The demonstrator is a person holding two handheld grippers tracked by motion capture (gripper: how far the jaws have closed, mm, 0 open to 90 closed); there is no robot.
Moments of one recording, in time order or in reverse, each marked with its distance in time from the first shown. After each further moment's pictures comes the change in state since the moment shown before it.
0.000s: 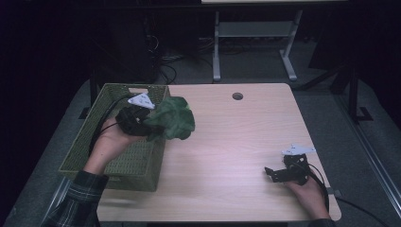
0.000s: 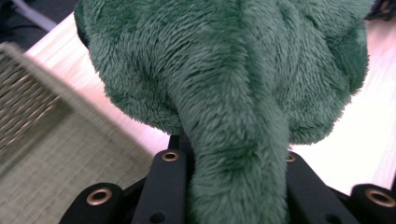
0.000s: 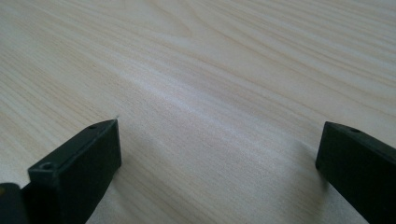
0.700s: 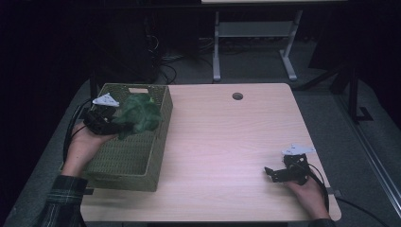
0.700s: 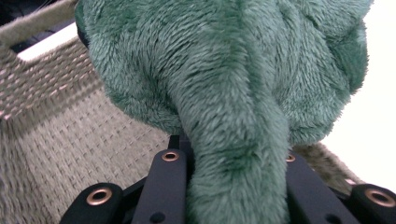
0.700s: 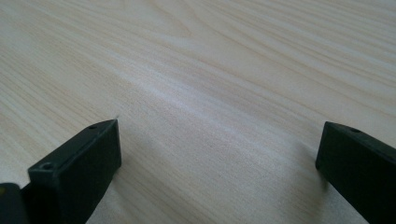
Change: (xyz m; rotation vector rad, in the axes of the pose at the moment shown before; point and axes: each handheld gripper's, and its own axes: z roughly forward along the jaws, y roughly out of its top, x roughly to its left) left arm 0.054 -0.066 -0.018 -0.014 0.148 -0.192; right arm 0.000 0.000 0.000 0.000 -0.002 0.000
